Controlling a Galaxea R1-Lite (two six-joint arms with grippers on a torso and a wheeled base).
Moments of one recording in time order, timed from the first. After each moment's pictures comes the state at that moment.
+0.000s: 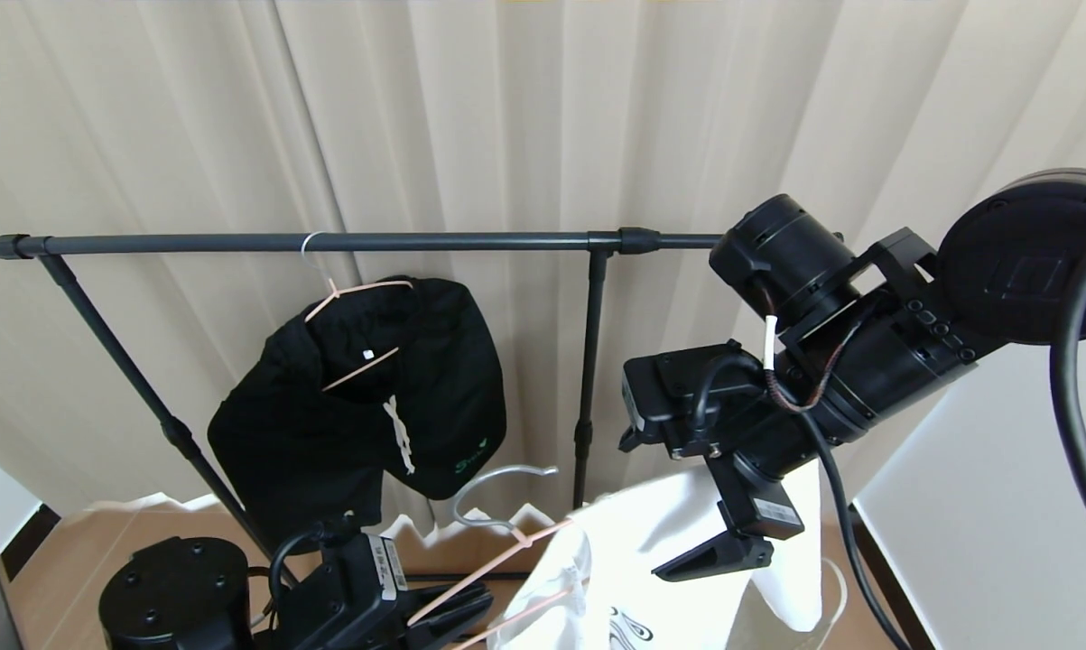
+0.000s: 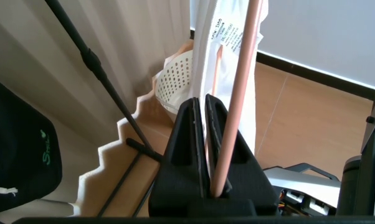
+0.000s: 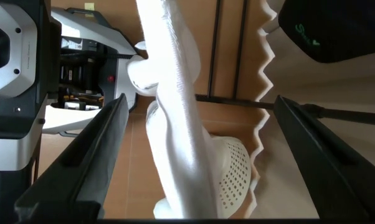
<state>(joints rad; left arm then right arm) -0.65 1.87 0.00 -1.57 -0.34 0.29 0.67 1.85 -1.56 0.81 0.37 -0.92</state>
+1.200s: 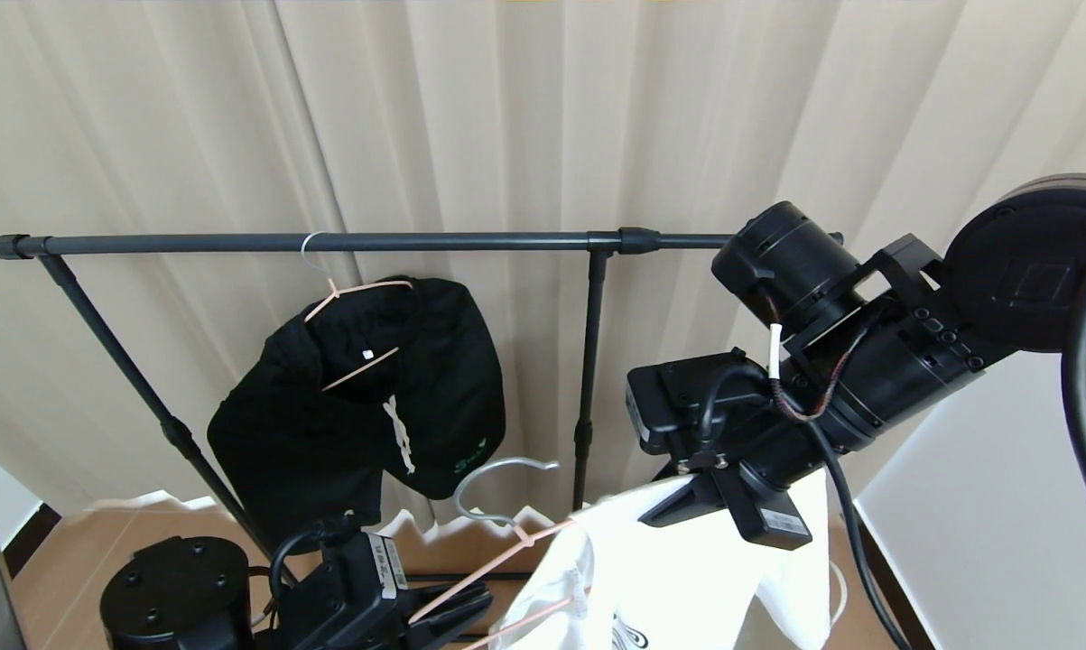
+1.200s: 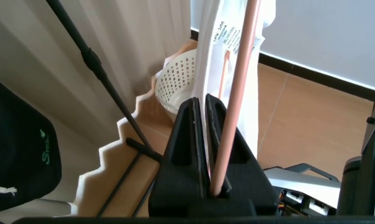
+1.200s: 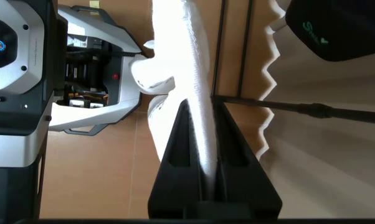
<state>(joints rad) -0.65 1.87 0.00 -1.57 -0.35 0.29 0.67 1.84 -1.54 0.81 0.37 -0.92</state>
